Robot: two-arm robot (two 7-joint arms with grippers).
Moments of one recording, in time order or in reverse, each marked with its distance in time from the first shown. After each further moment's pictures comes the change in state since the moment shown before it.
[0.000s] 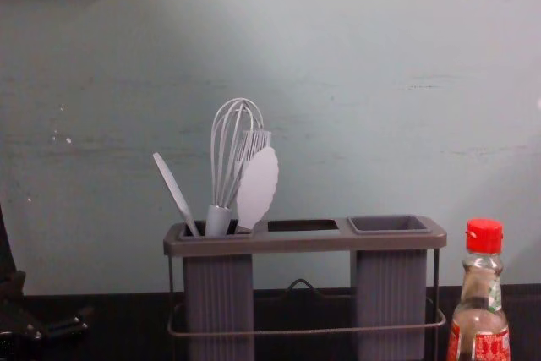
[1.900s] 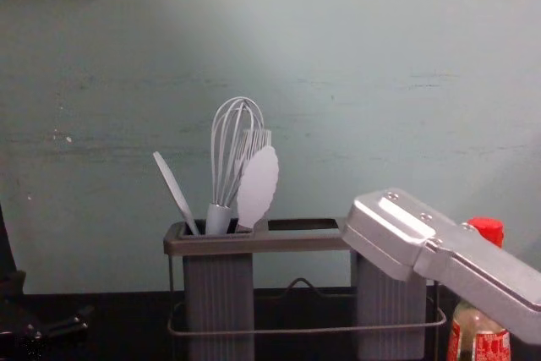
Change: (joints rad) left arm 0.000 0.000 0.000 0.000 0.000 0.000 0.000; right arm 0.247 -0.132 -0.141 0.117 -0.173 0.597 0.093
